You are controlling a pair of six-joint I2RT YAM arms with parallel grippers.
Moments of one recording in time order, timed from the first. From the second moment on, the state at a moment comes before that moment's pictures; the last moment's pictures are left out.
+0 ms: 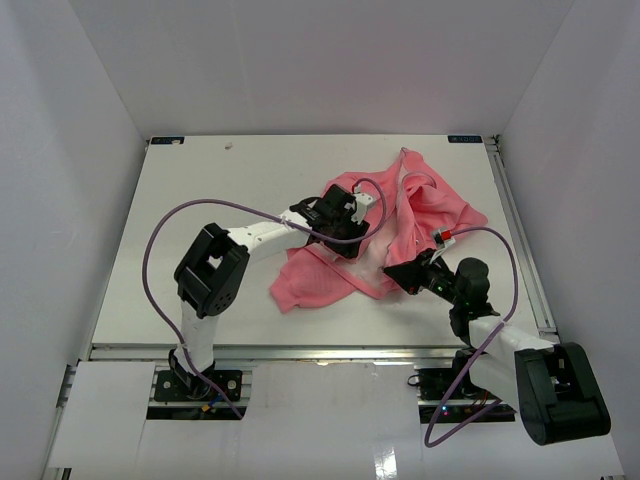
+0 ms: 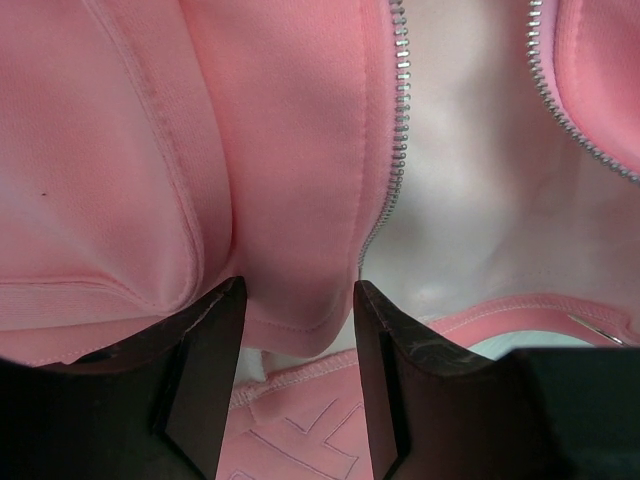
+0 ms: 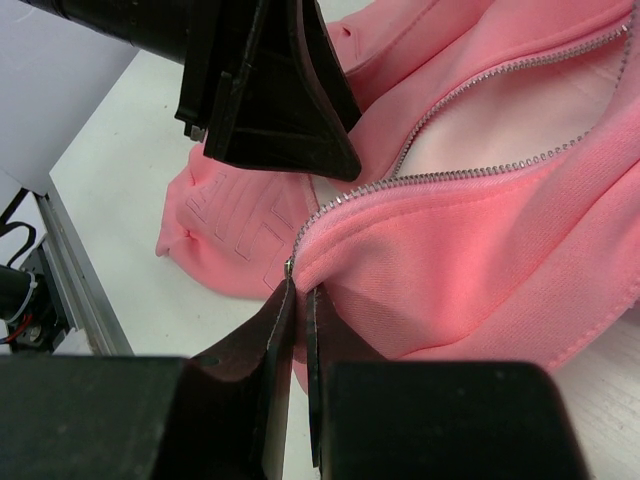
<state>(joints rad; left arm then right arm) -0.78 1.99 1.47 -0.36 0.15 -0.09 0.20 1.05 0.11 0.77 -0.69 0.44</state>
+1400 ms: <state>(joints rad) -0.64 1.69 0.99 0.38 0.69 -0.29 0.22 1.29 0.12 1.21 -0.88 0.54</state>
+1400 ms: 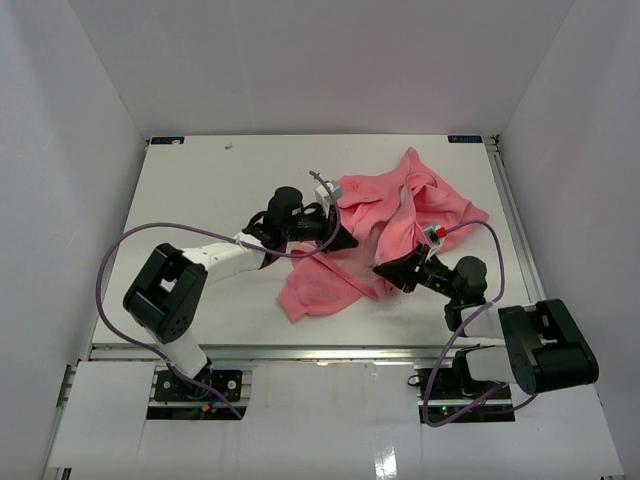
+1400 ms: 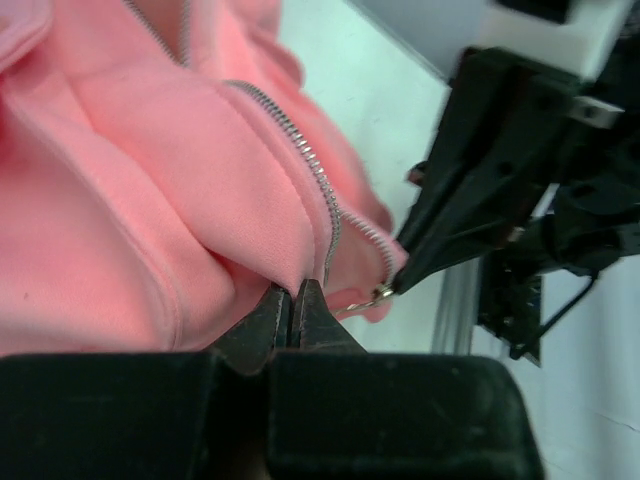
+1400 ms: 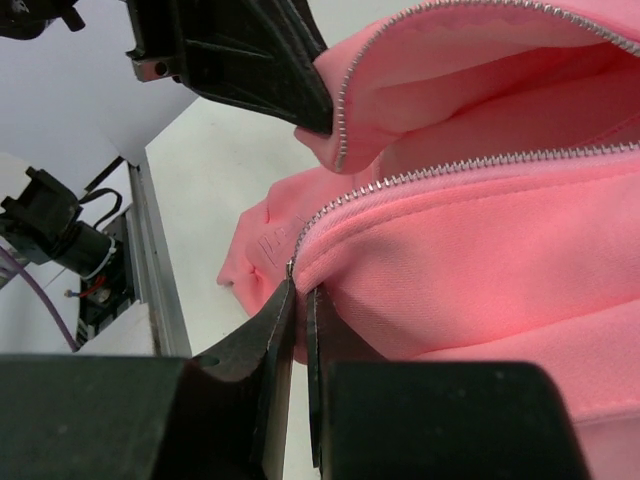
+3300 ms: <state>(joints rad) -0.65 1.80 0.77 1.36 1.02 -0.87 0.26 1.05 0.14 1.25 -1.00 0.69</state>
